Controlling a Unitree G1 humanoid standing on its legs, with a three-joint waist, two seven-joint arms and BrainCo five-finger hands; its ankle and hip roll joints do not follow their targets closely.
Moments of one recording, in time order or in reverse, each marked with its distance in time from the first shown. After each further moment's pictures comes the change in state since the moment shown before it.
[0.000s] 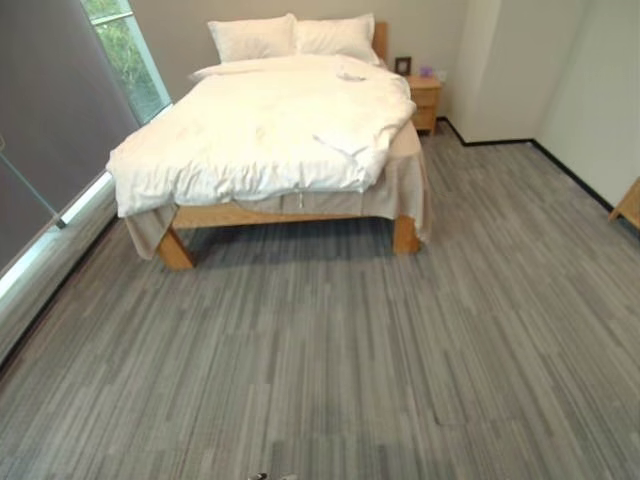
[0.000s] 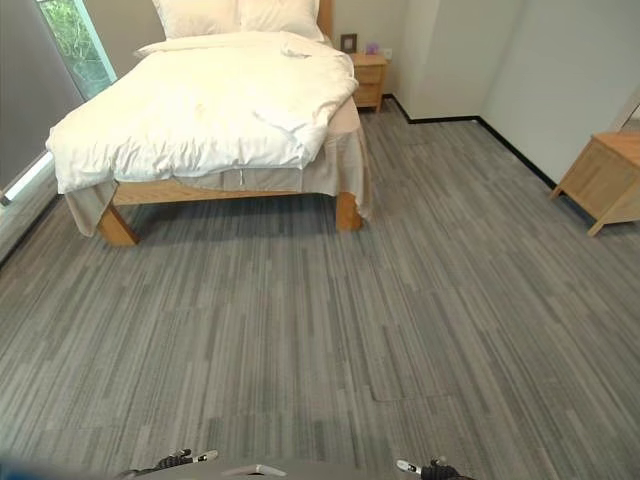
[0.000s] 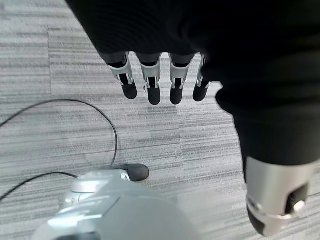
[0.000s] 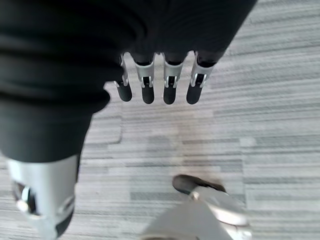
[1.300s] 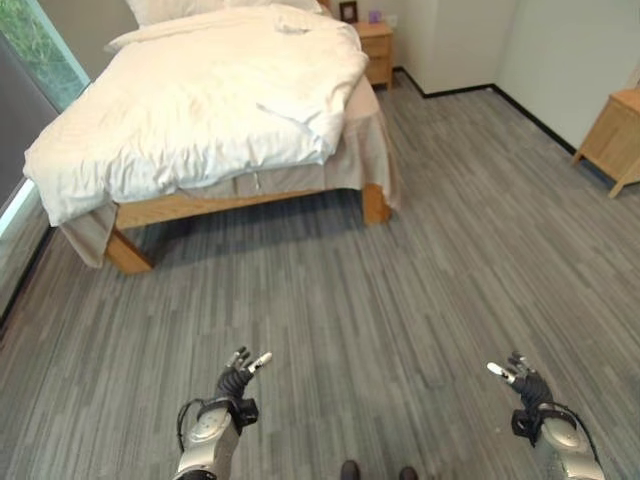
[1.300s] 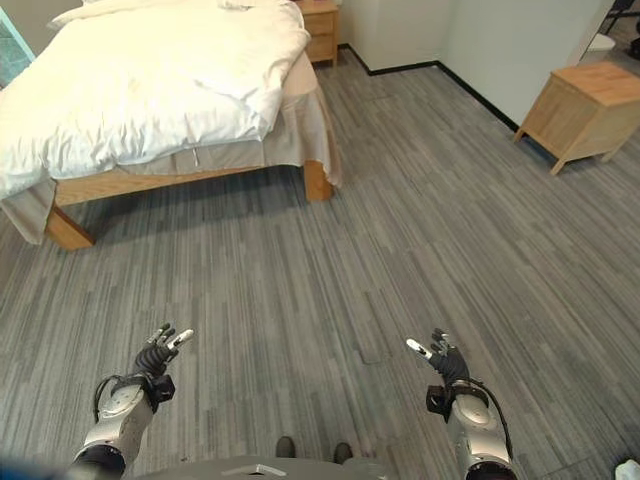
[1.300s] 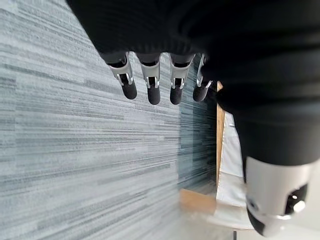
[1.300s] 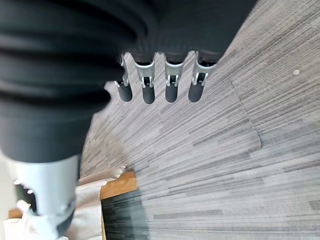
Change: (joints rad) left arm -0.030 0.108 0.087 -0.633 -0.341 -0.065 0.049; right arm 0.037 -0.069 -0.113 -0.798 0.277 -0.069 -0.014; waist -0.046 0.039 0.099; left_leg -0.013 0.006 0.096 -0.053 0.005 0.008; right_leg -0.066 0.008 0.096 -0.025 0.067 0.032
